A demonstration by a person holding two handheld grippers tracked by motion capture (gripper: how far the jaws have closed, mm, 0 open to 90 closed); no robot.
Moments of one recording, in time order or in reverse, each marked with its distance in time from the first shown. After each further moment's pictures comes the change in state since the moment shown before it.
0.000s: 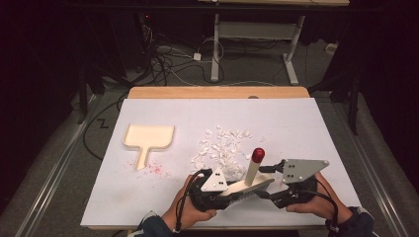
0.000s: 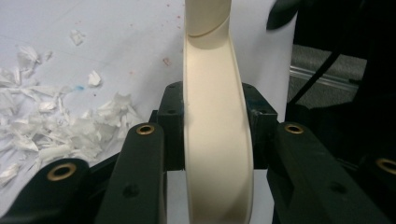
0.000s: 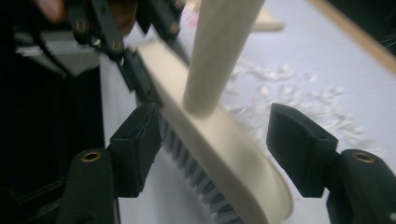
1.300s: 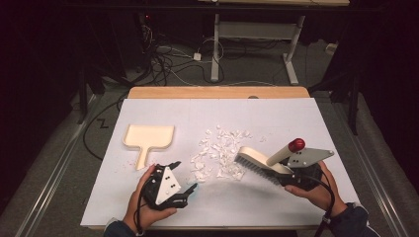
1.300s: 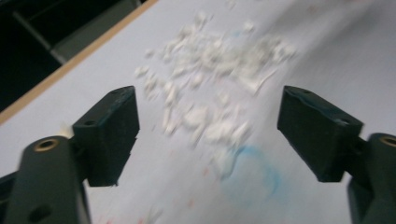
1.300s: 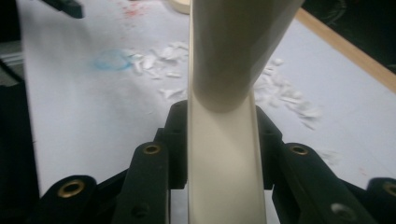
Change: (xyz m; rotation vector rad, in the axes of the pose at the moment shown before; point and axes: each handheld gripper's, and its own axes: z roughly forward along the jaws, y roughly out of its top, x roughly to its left) left arm 0.028 -0.086 -0.072 -0.008 0.504 0.011; right arm -0.033 -0.017 -0.009 -0.002 -0.183 0.125
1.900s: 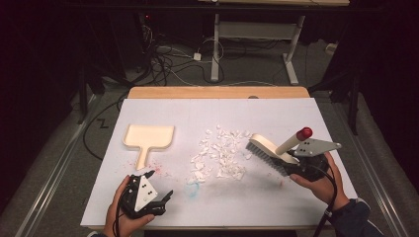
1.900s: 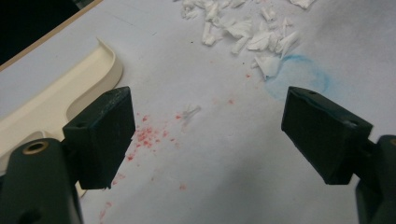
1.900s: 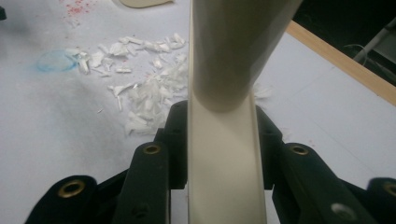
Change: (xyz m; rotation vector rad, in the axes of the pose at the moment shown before) left arm 0.006 -0.046 -0.019 0.093 0.084 -0.053; right arm -0.023 -0.008 -0.003 0.020 -0.123 0.073
